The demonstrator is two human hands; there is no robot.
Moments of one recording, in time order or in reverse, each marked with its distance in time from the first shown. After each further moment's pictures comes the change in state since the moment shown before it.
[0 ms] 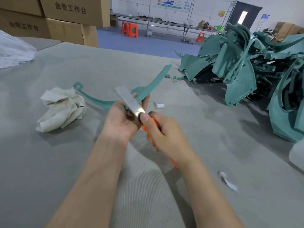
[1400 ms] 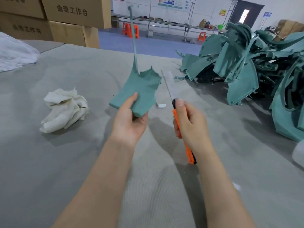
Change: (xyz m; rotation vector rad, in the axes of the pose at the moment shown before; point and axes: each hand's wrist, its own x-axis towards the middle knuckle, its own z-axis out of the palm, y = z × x) left_hand 0.013 -0.012 -0.008 0.149 0.143 0.202; right_hand 0.005 0.021 -0.032 0.103 0.362 0.142
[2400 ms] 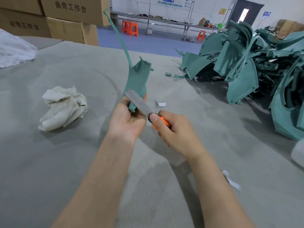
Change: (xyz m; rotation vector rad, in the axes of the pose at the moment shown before) left_hand -0.016 0.010 0.012 -0.286 -0.042 -0.133; right_hand -0.009 -0.003 0.013 -0.226 -0.323 -0.182
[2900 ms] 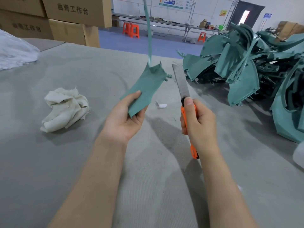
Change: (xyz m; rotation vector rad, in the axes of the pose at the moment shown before) left_hand 0.001 0.014 -0.005 0.417 0.006 -0.005; right_hand 0.002 0.010 -0.022 0.244 0.403 0.113
